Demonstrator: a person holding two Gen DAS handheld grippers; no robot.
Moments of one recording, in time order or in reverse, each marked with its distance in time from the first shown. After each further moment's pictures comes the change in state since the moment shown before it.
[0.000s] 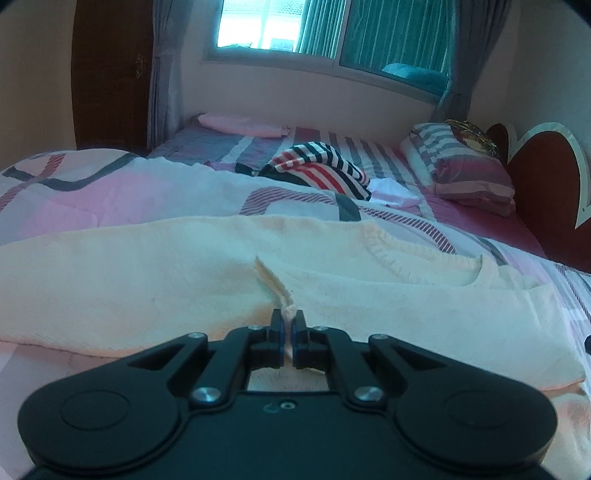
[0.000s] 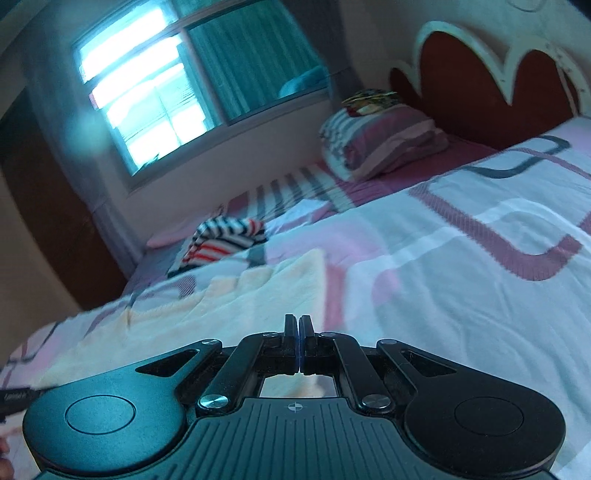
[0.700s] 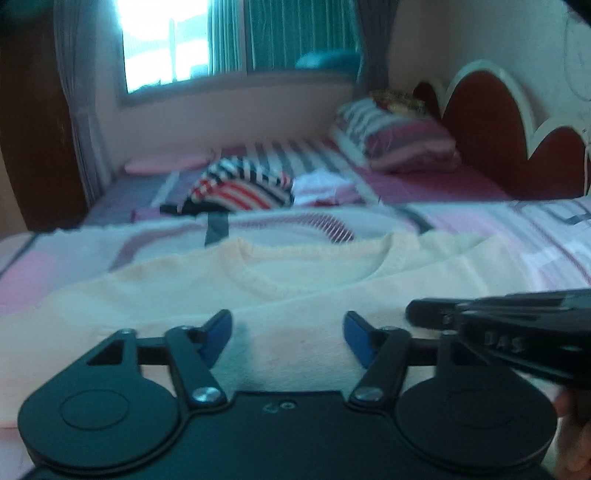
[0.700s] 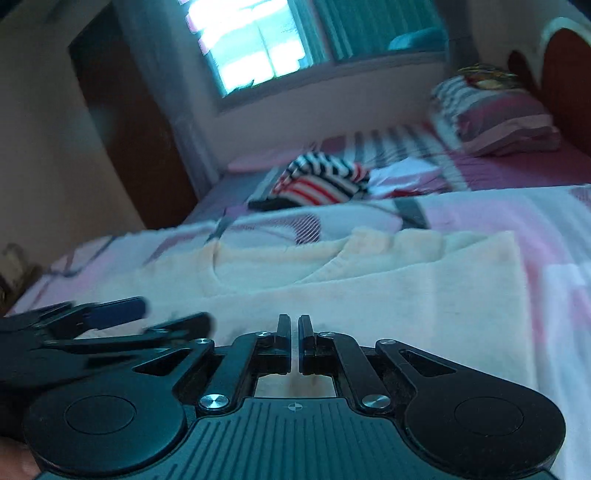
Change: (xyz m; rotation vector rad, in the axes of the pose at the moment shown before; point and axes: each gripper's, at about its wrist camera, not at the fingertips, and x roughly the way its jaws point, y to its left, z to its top) left arm 0.026 -0.103 -0.002 0.291 -0.027 -0.077; right arm 0.090 0.087 -0.008 -0.234 0.207 0.219
